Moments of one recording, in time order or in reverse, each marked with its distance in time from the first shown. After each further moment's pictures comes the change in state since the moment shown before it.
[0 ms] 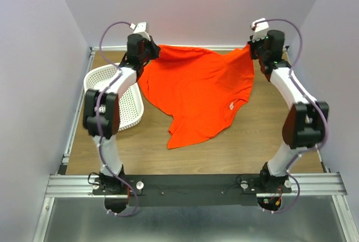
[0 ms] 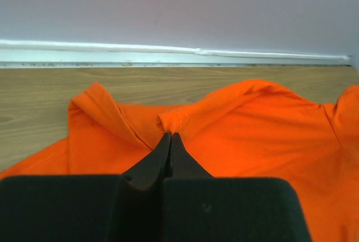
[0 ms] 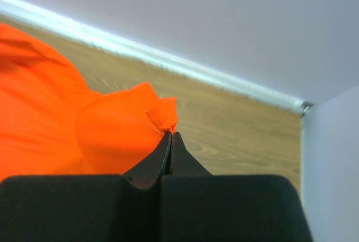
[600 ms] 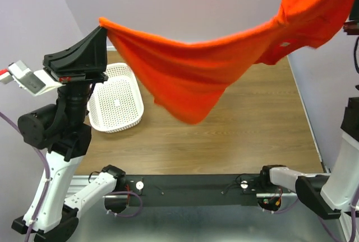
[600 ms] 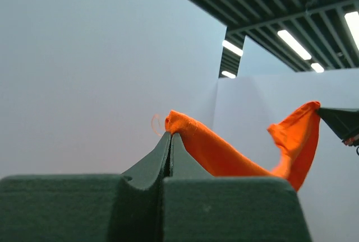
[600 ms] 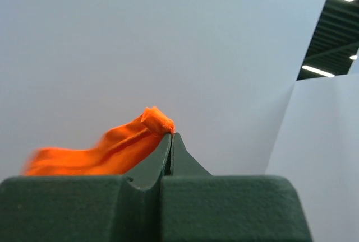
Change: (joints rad) left arm -0.226 -1.190 -0.243 0.251 -0.065 0.039; right arm -0.006 -0.632 0.680 -0.227 -0.121 0.047
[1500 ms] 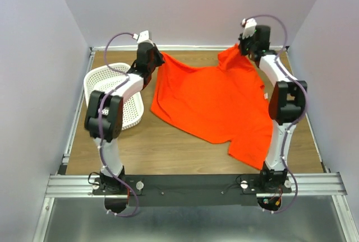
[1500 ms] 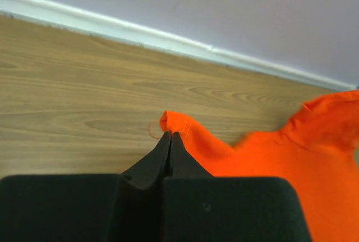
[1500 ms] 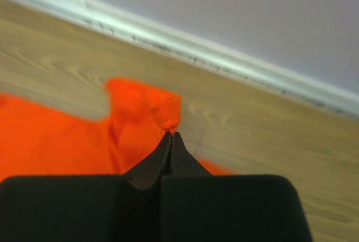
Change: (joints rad) left arm 0.137 1.000 -0.013 -0.153 -0.182 -0.167; right arm 0.000 0.892 -0.320 0.104 -0.014 0.033
